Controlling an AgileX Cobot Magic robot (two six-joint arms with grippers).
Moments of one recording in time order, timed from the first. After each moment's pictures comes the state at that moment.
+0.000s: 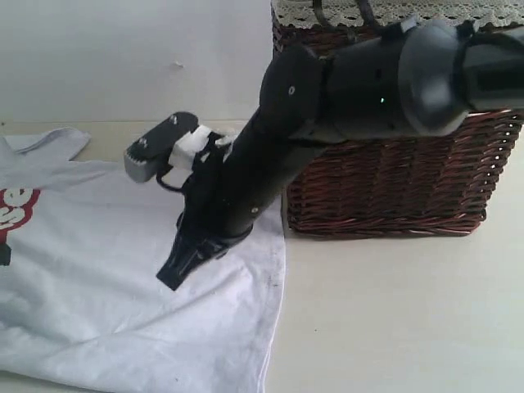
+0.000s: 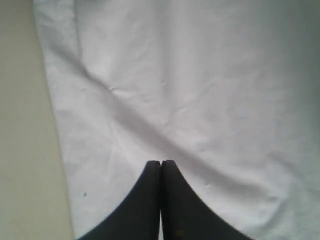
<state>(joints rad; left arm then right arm) 0.05 1.59 -0.70 0.03 0.52 -0.19 0.63 1.90 -1.31 0.51 0.67 -0.70</state>
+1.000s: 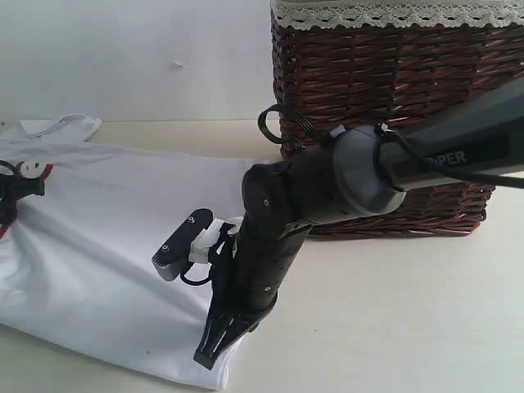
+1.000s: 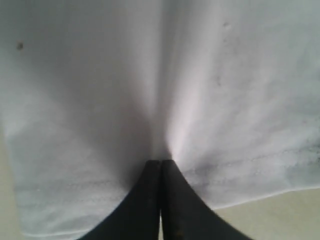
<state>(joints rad) 0.12 2.14 -1.25 0.02 0.39 -0.08 0.67 2.06 -1.21 0.29 0.60 -0.50</state>
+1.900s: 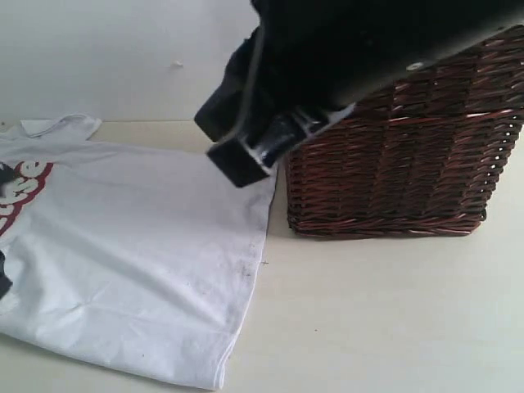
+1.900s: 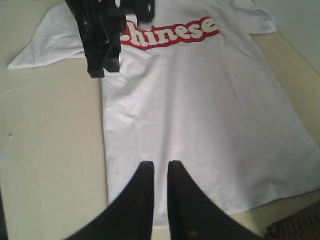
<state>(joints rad) -0.06 1.58 -0.82 0.02 0.71 0.46 0.67 1.32 -1.24 0.34 0.75 -0.51</state>
